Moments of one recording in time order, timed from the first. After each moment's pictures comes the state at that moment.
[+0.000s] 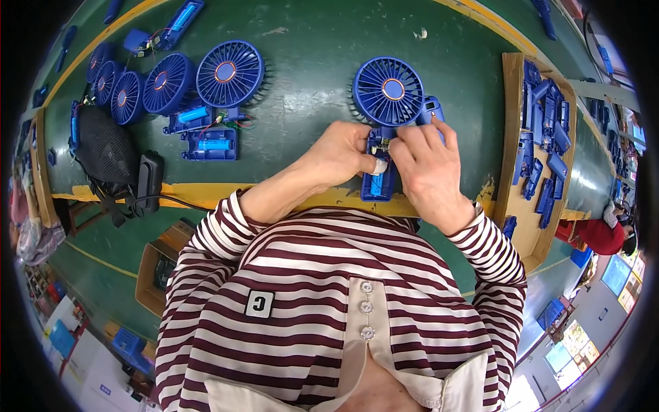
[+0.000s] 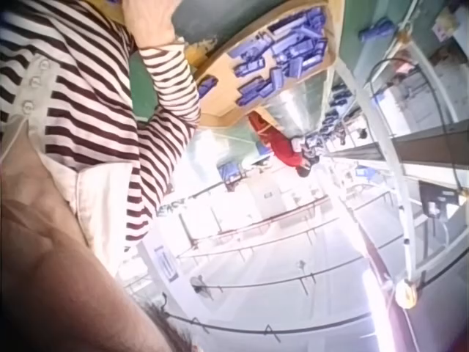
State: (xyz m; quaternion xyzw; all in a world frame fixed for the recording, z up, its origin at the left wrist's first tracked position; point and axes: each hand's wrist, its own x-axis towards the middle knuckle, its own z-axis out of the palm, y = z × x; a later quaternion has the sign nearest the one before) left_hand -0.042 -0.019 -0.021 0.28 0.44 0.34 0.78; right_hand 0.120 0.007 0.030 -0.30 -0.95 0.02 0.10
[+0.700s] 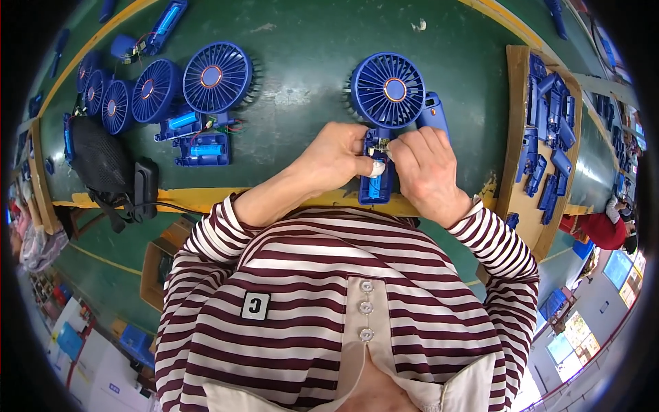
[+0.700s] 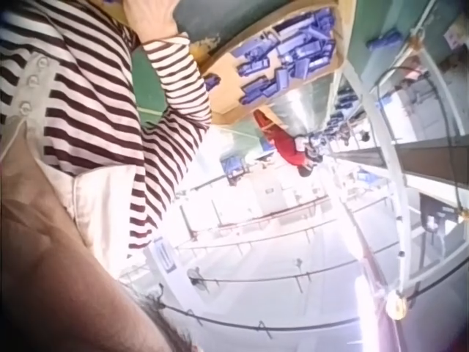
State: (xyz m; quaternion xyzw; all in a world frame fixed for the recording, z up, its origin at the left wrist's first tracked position) left_hand -0.042 -0.017 -0.020 0.29 0.45 0.33 0.78; right_hand 0.130 0.015 0.004 -0.26 -0.95 0.07 0.18
